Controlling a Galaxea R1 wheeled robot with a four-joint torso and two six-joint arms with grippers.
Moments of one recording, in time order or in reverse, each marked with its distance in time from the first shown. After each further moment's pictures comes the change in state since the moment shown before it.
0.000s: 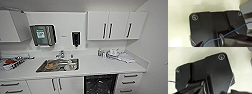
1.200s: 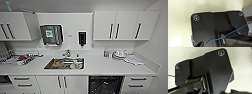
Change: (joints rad) left arm 0.004 -0.011 0.000 0.005 -0.006 0.000; right arm -0.021 0.000 0.001 -0.001 -0.010 -0.008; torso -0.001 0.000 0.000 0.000
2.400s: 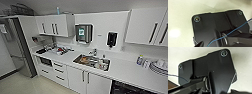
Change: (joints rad) left arm 0.015 -0.033 0.031 0.066 -0.041 0.000; right arm 0.010 -0.051 0.106 -0.019 -0.026 -0.005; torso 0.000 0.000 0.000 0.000
